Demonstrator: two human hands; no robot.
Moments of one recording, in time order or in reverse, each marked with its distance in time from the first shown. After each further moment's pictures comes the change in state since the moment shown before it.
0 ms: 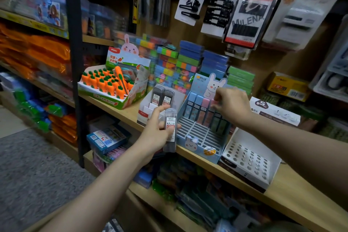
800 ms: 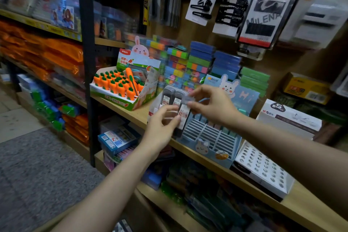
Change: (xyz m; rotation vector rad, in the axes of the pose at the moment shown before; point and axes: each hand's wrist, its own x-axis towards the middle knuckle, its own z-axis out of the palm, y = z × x) left_hand 0.006 0.008 -0.011 0.128 0.199 0.206; right_hand -0.001 -0.081 -0.012 0.929 -0.214 0.050
